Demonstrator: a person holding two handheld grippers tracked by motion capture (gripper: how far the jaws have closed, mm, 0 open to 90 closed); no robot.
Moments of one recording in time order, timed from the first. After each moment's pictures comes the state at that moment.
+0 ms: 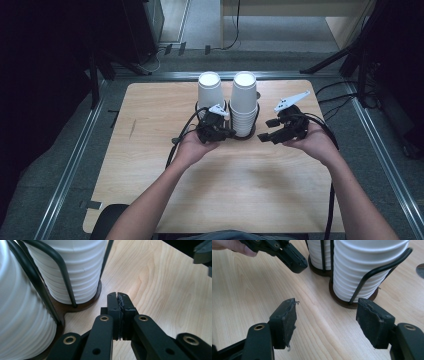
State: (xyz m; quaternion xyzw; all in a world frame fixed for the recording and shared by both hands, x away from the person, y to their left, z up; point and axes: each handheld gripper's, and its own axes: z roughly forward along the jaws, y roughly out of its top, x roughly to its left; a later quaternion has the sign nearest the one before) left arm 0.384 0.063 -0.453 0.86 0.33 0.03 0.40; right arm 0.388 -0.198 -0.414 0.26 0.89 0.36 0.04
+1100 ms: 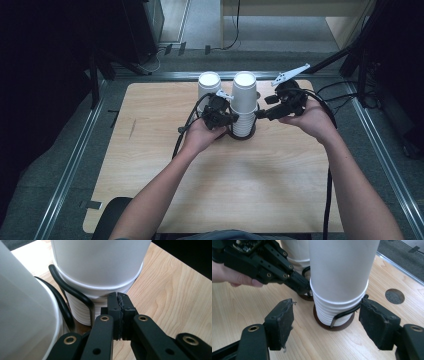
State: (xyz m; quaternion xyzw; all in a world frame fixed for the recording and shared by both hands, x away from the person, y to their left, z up) left arm 0.409 0.048 -0.430 0.84 0.38 0.08 0.39; right arm 0.422 -0.183 -0.366 0.27 0.88 0.37 0.07
